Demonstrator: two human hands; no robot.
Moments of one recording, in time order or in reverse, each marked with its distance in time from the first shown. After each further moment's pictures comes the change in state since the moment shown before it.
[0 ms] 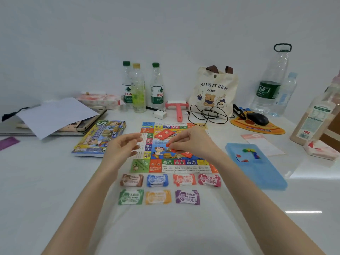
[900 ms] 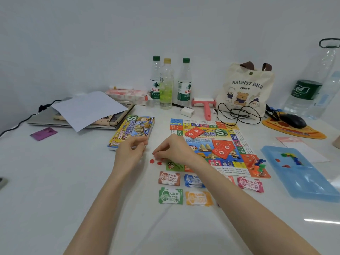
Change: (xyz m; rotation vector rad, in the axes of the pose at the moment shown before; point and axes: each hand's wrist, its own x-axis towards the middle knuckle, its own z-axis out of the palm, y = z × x) left_hand 0.023 -0.043 -0.074 0.192 0.122 0.108; right_hand 0.064 -0.016 0.136 -0.247 -0.152 -0.133
